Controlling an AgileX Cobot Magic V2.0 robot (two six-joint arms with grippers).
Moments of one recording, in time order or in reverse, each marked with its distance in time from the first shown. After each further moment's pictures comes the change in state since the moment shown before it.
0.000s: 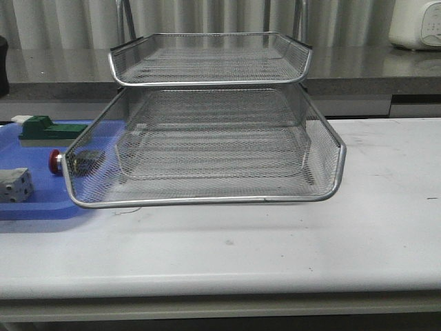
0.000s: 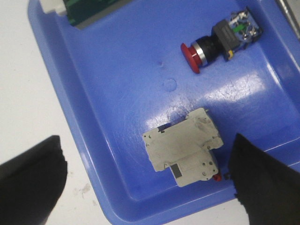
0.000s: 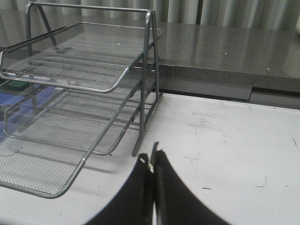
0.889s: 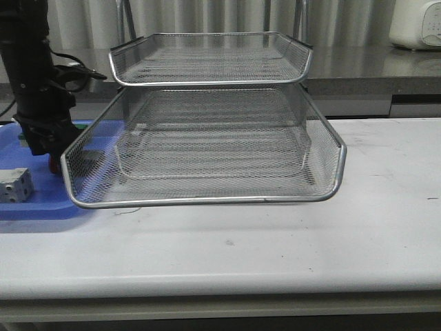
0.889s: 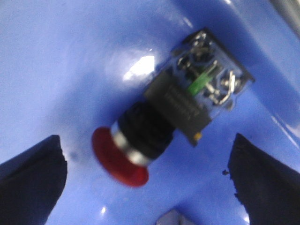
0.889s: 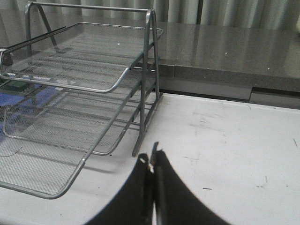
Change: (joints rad) left arm -0.071 0.545 -0.435 -0.106 0.181 0.226; right arm 0.000 0.000 0.000 0.000 0.000 0.000
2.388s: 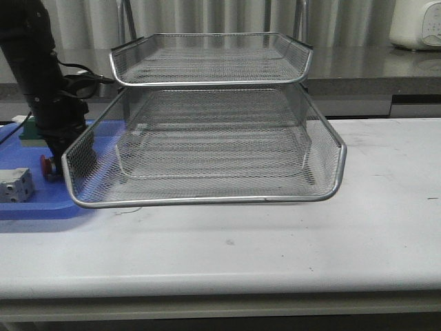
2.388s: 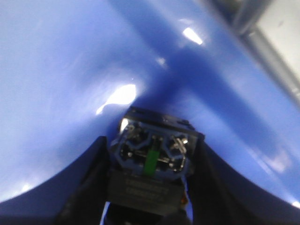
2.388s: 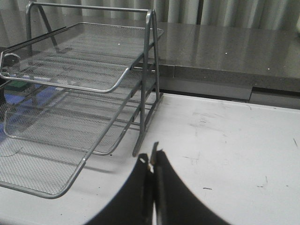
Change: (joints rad) left arm 0.033 0.053 -0.040 -0.144 -0.056 0.075; right arm 0.000 0.000 0.000 0.000 -0.001 0.000
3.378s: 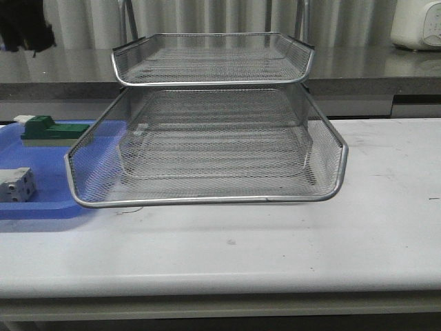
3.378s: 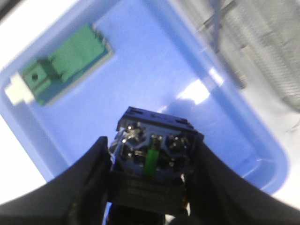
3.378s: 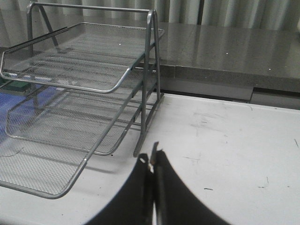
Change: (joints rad) left arm 0.006 -0.395 -0.050 0.017 0.204 -0.070; right arm 0.000 0.000 0.000 0.000 0.000 0.000
